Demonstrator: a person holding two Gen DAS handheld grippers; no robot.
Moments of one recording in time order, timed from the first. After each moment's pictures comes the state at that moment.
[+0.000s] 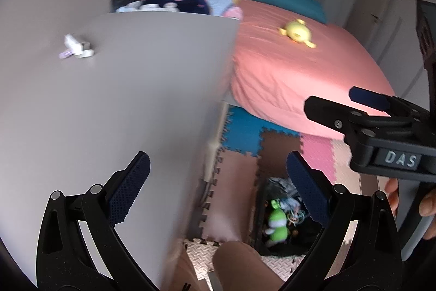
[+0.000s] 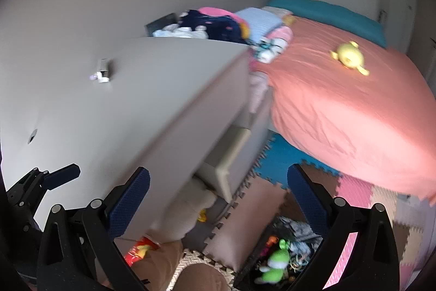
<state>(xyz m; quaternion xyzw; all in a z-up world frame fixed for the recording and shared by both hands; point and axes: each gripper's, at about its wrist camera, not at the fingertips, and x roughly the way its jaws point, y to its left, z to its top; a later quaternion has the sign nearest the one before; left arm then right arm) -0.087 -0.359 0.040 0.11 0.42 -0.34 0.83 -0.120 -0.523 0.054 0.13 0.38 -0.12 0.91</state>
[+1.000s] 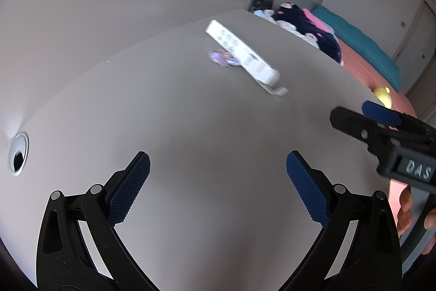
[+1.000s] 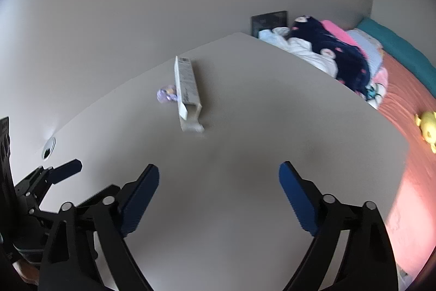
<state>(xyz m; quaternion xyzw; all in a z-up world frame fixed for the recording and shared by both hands) 0.142 -0.209 0.028 0.00 0.45 -0.17 0.88 0.161 -0.388 0.058 0.06 0.42 0.04 0.90</state>
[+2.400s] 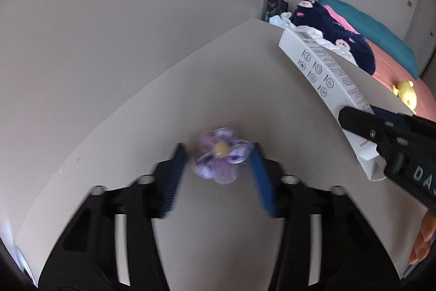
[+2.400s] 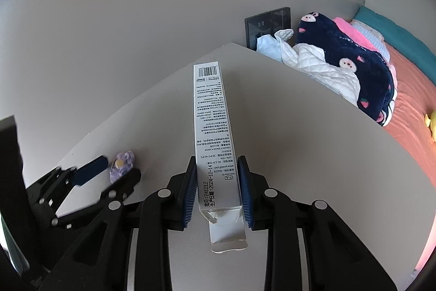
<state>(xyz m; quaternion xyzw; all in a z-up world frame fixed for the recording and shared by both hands) 0.283 -0.272 0.005 0.08 0.43 -0.17 0.88 0.281 -0.408 0.041 0.09 0.42 0.00 0.90</state>
